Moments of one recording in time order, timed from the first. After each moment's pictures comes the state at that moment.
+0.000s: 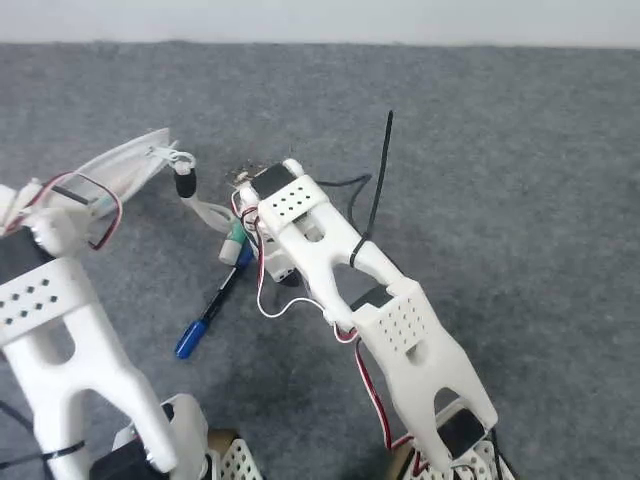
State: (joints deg) left arm -35.9 -29.8 22.6 74.6 43.3; right arm -41.8 52.9 -43.9 96.4 -0.4
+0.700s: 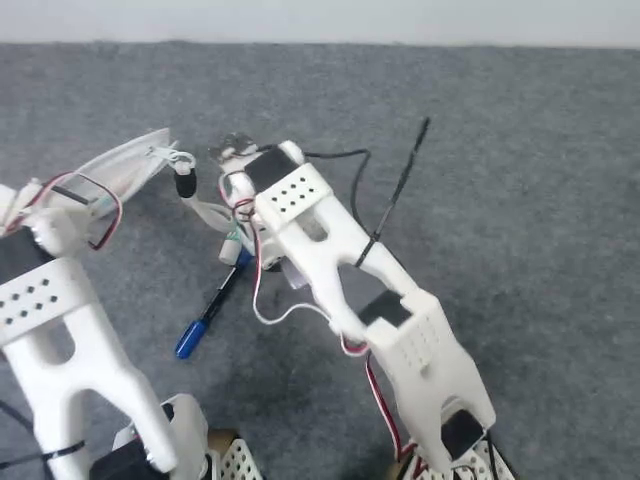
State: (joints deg) left arm -35.9 -29.8 22.6 74.6 43.3; right arm -45.0 37.9 -43.8 100.1 -0.4
